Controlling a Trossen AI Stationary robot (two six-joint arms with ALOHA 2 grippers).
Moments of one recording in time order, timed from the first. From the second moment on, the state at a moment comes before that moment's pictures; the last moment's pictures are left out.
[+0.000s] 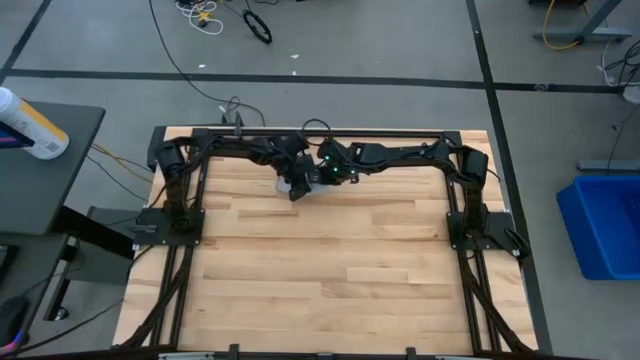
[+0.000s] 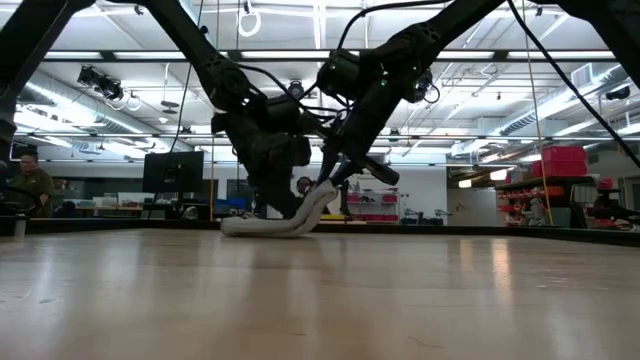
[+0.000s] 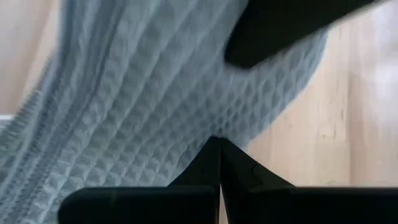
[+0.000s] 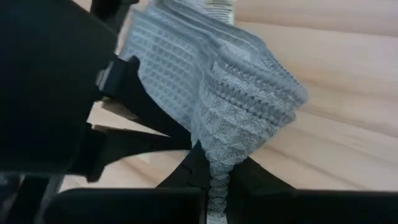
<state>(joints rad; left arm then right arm) 0.50 1.91 1.12 -0.32 0.47 0.13 -0.31 1.98 1.41 -0.40 -0.08 1.06</state>
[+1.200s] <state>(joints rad) 0.53 1.90 1.12 -0.18 0.43 -0.03 -0.36 1.54 0.84 -0.09 -0.07 1.18</state>
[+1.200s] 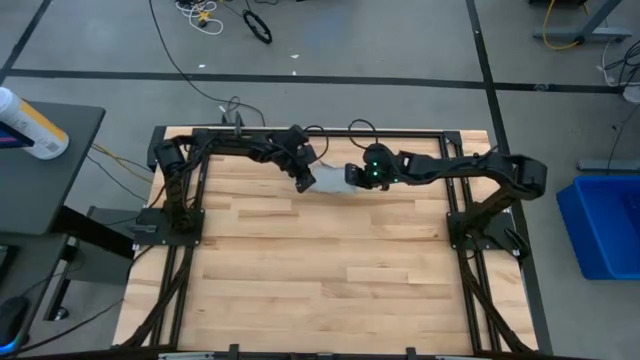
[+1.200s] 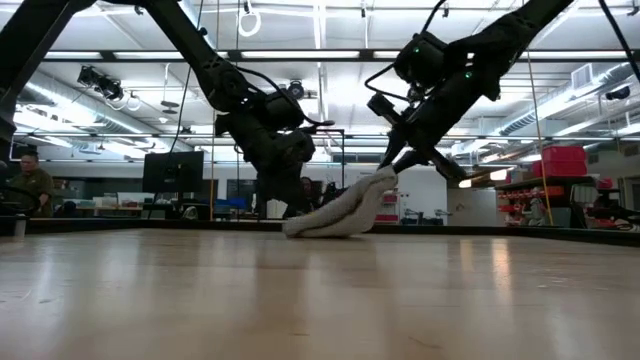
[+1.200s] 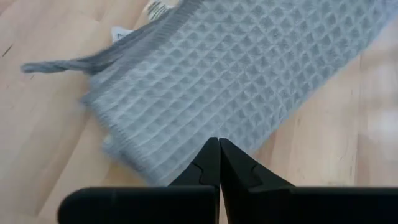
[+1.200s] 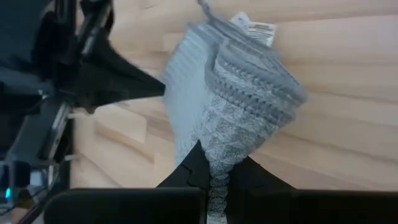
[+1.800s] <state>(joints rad) 0.47 1.95 1.12 -0.14 0.38 -0.09 -0.36 1.66 0.84 0.16 -0.10 1.22</state>
